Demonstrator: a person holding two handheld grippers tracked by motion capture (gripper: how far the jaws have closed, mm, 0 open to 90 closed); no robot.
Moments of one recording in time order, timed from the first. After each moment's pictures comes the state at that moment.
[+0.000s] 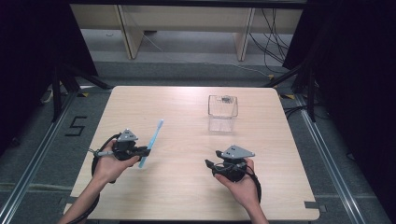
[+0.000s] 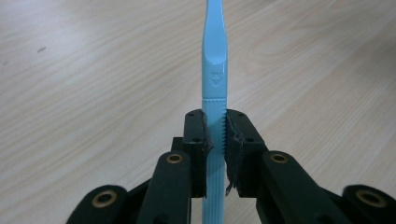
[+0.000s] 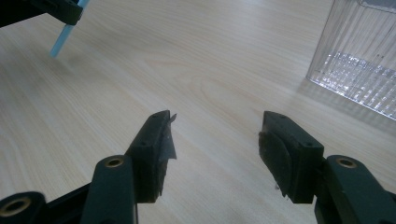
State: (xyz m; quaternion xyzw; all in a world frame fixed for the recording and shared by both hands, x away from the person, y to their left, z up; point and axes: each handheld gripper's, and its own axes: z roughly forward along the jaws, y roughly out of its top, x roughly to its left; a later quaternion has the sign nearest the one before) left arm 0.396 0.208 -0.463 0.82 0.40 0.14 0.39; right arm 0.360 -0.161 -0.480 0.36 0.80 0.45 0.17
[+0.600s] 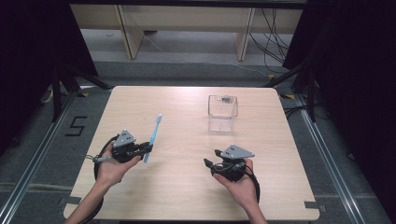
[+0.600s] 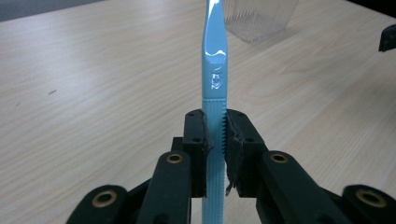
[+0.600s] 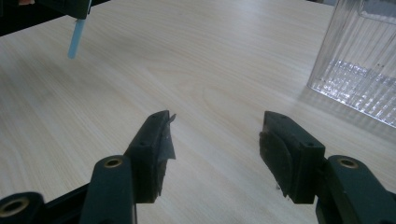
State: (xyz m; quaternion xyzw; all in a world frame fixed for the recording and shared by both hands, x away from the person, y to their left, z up) left arm 0.387 0.204 -0.467 0.77 0.39 0.18 0.47; right arm 0.360 -0.156 -0.479 0.36 0.79 0.47 0.17
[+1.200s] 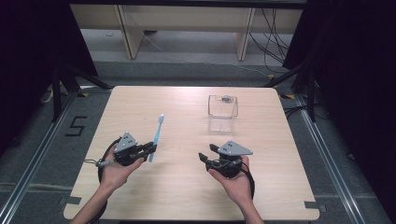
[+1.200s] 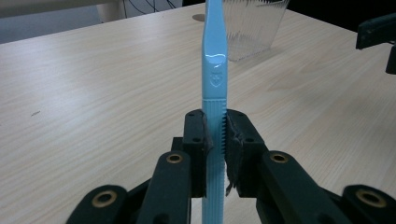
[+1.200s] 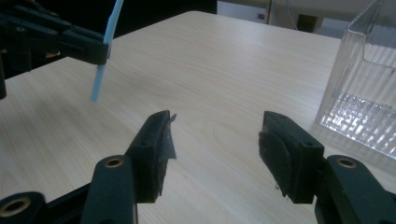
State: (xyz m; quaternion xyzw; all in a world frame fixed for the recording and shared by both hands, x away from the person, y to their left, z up) left arm 0.382 0.195 -0.473 0.75 0.37 0.19 0.51; right arm 0.364 -0.142 -0.466 0.35 0.76 0.51 0.19
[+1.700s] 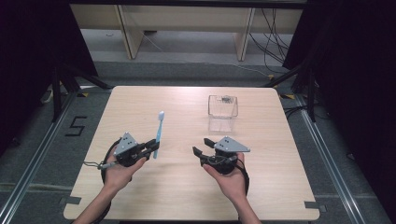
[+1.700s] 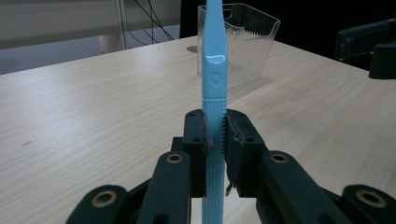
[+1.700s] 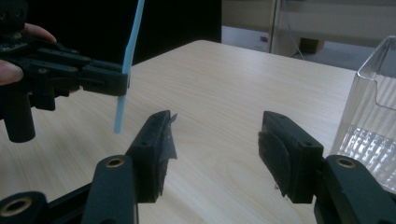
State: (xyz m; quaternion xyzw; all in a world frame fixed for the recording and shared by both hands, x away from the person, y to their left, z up) left arm 0.380 0.188 -0.473 0.72 0.35 0.21 0.55; right arm 0.368 -0.127 -0.451 0.34 0.74 0.56 0.19
